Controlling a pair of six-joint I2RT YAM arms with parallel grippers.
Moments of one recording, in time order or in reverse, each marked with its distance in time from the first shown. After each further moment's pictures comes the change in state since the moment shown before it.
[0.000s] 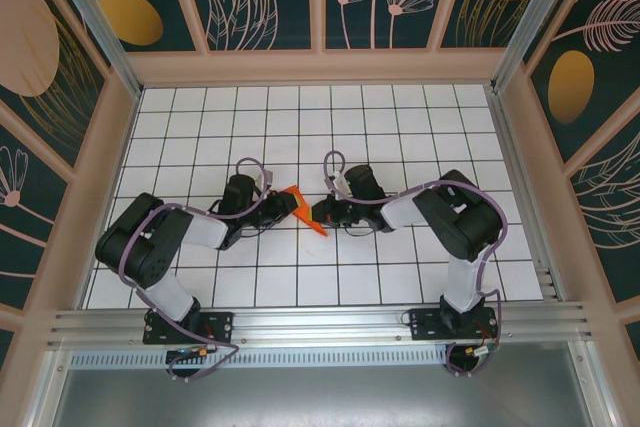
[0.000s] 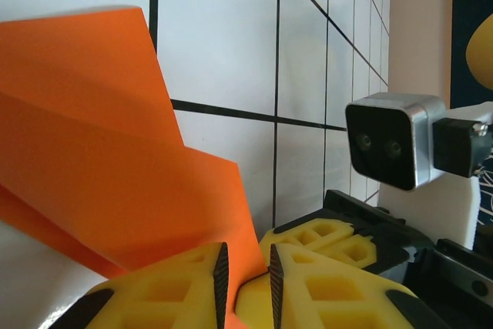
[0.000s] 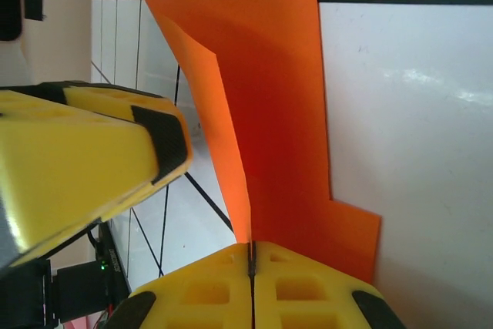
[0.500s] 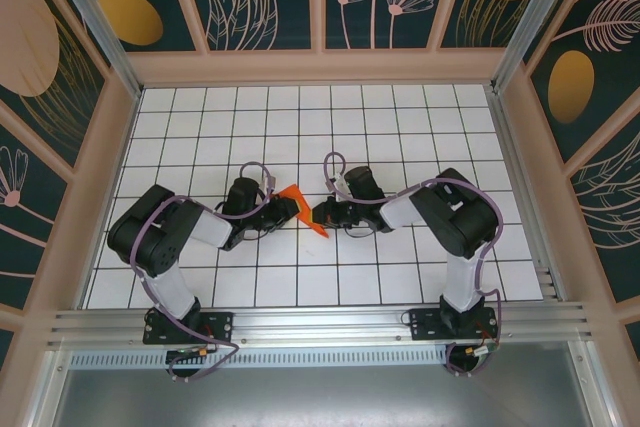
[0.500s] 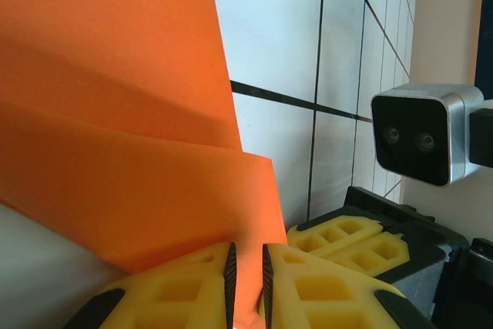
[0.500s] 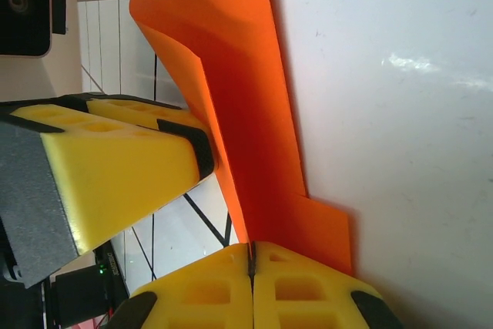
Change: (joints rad) left arm -0.006 0.082 0.003 0.029 0.009 -0.007; right arm -0.002 0.029 0.003 -0.008 0.000 0.024
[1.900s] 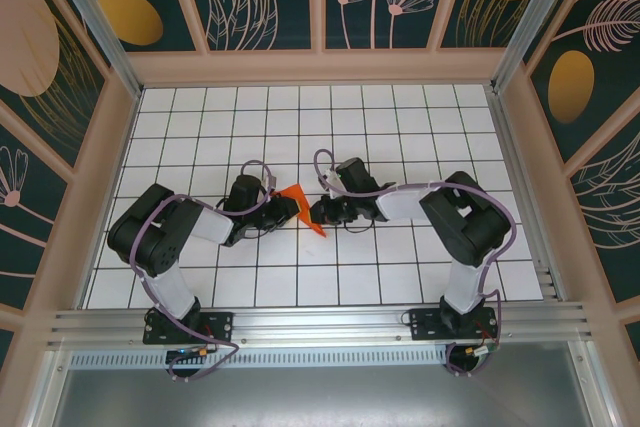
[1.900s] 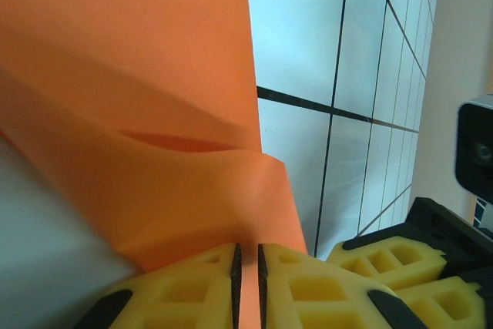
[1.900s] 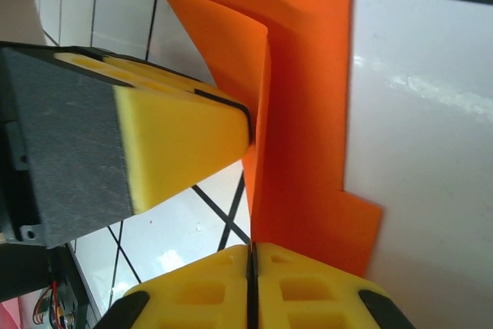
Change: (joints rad) left arm 0.000 0.002 0.041 -0.092 -0.007 0.002; right arm 0.032 -0.067 0.129 -0.359 0.069 -0.246
